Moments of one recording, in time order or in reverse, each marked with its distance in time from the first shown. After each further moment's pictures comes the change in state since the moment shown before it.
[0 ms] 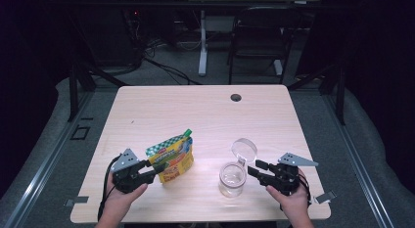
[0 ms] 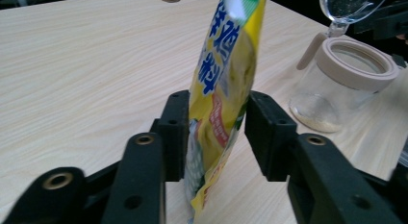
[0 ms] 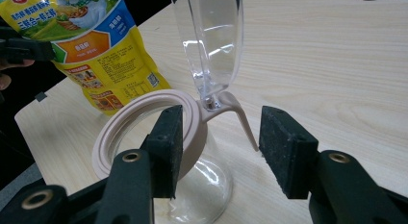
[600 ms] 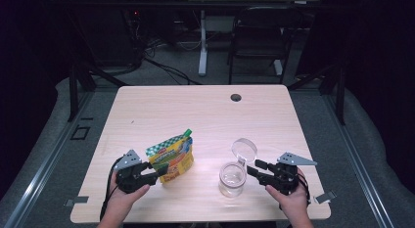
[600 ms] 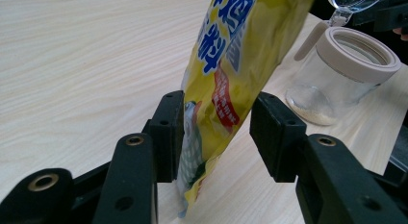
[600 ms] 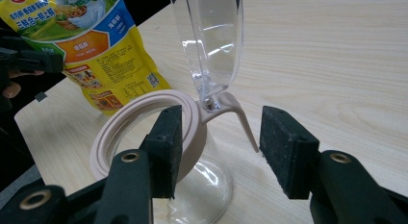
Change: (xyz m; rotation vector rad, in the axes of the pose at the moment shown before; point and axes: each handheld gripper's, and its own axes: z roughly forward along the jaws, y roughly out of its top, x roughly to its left) left arm 0.005 -0.009 0.012 0.029 -0.051 -0.054; right arm -0.001 0.000 0.002 0.006 0.004 -0.005
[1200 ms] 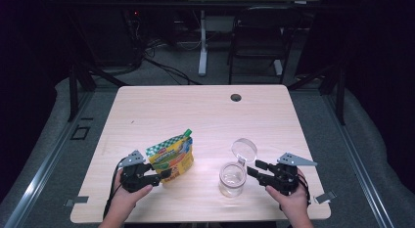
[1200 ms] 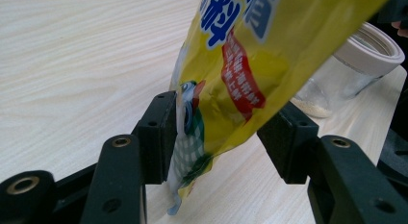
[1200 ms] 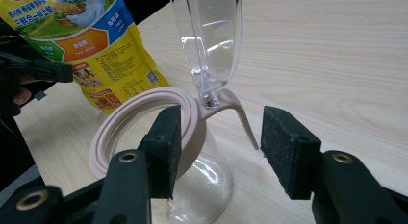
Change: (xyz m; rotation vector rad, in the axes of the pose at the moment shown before) left arm 0.008 -0.009 0.017 0.048 -0.056 -0.067; right arm 0.000 -0.002 -0.001 0.006 -0.006 0.006
